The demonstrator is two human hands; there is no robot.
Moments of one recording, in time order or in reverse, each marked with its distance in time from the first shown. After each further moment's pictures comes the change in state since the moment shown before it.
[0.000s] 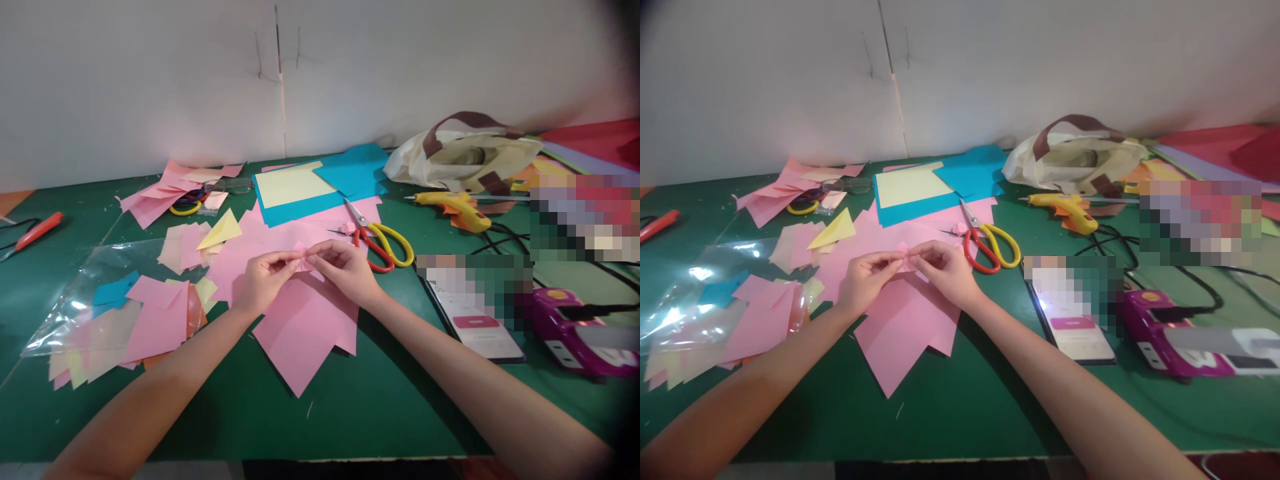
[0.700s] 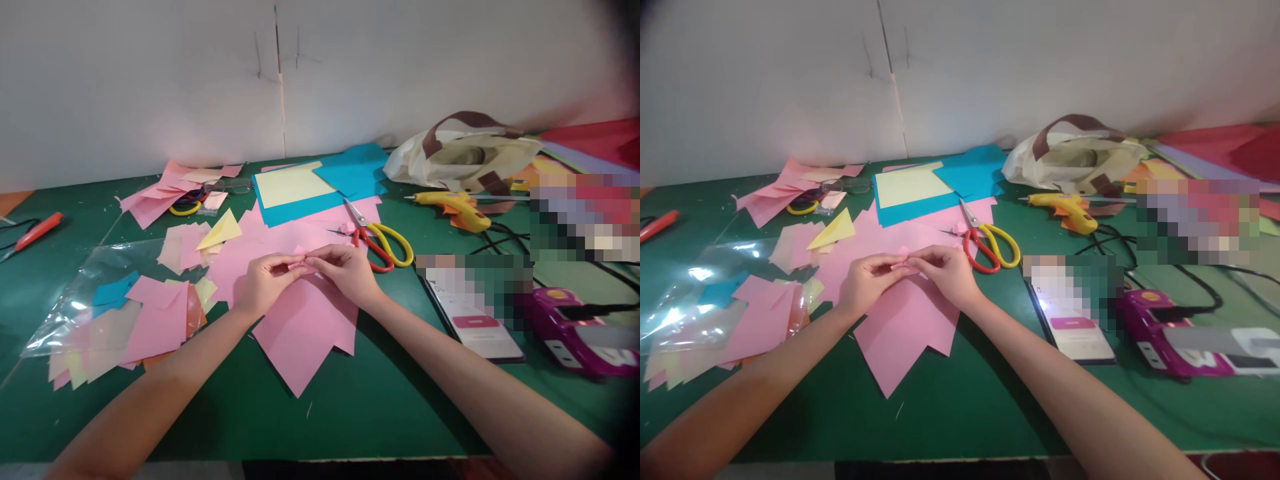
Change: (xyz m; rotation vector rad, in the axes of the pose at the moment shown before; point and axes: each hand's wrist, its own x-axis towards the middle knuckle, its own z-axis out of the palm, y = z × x) left_hand -0.003 0.006 0.003 0.087 -0.017 0.035; right_hand -0.001 -0.002 0.000 -0.113 0.067 0.040
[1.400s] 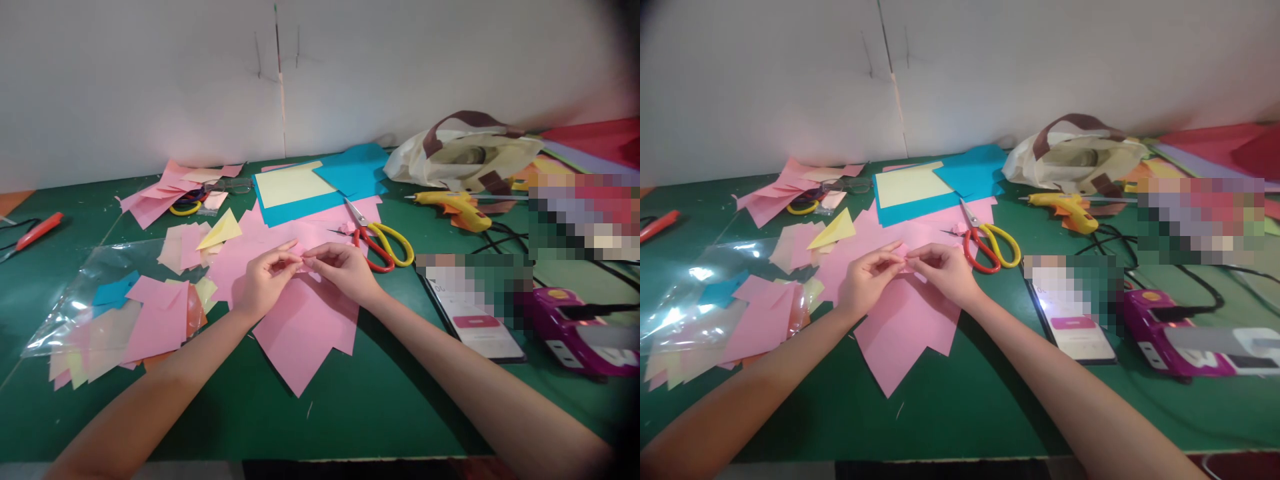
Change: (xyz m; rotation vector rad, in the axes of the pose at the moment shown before) left_hand -0.001 -0.011 -0.001 -0.029 -0.001 0.051; right_hand 0.002 0.000 -0.001 0.031 -0.074 0.014
